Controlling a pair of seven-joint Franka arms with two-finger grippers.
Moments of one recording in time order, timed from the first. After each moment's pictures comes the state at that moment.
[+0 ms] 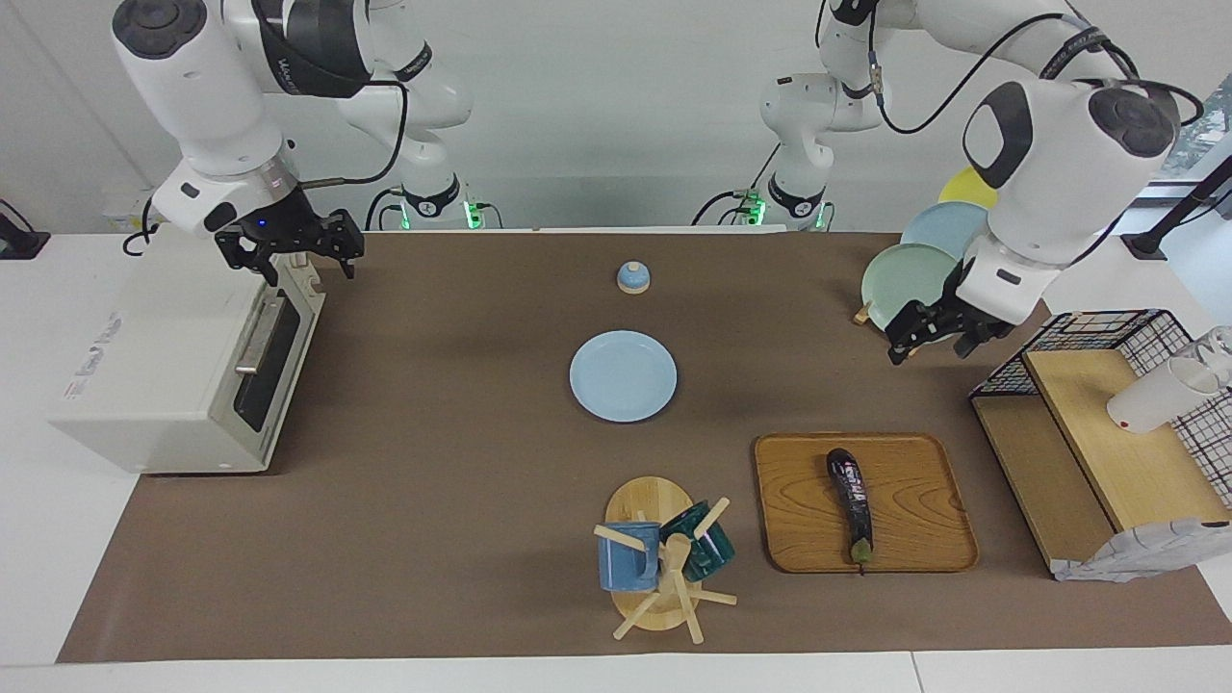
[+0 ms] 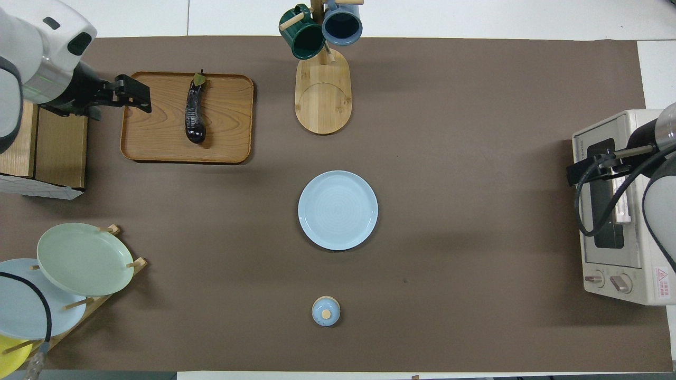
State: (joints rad) left arm -0.06 0.18 -0.08 -1.48 -0.04 1.67 -0.17; right arm 0.03 -0.02 -0.01 -1.68 -0.06 1.58 -0.13
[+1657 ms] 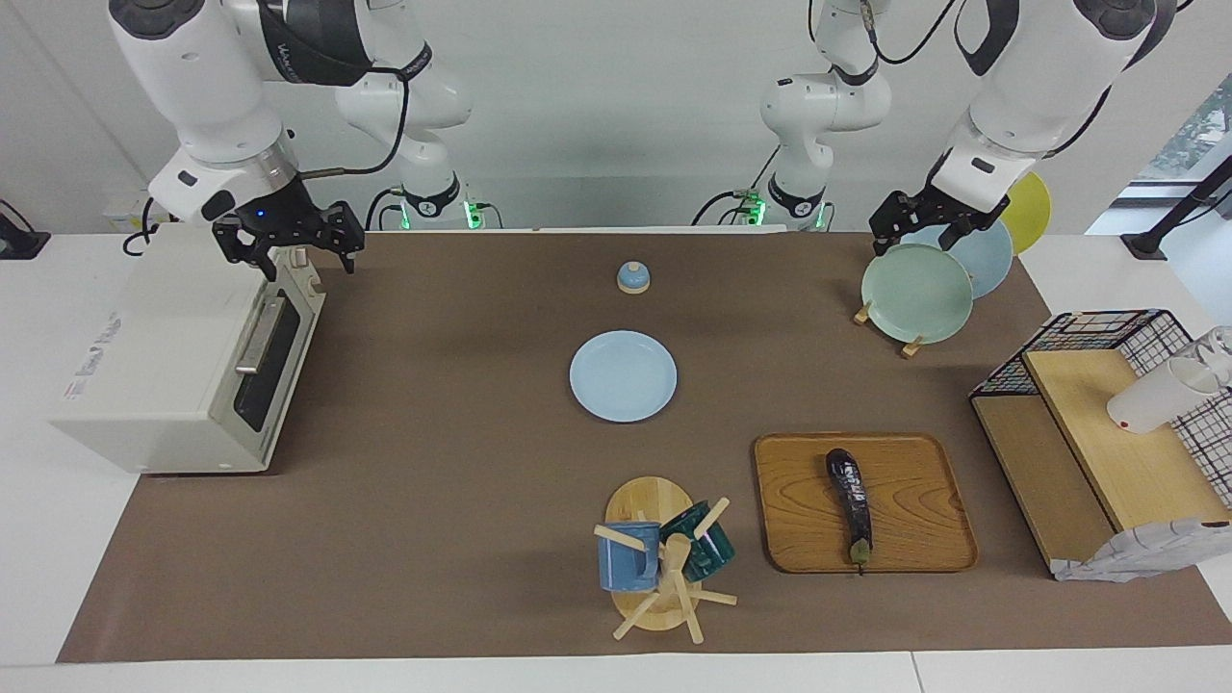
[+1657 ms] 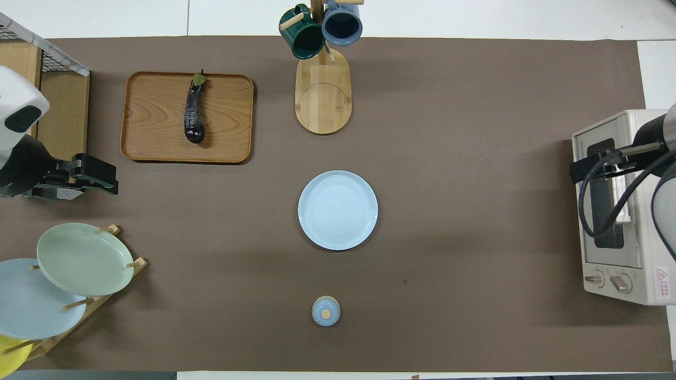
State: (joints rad) left arm -0.02 -0.04 -0.13 -1.62 -0.04 1.45 -0.17; right arm 0.03 -0.02 -0.01 -1.65 -0.06 1.57 -0.13
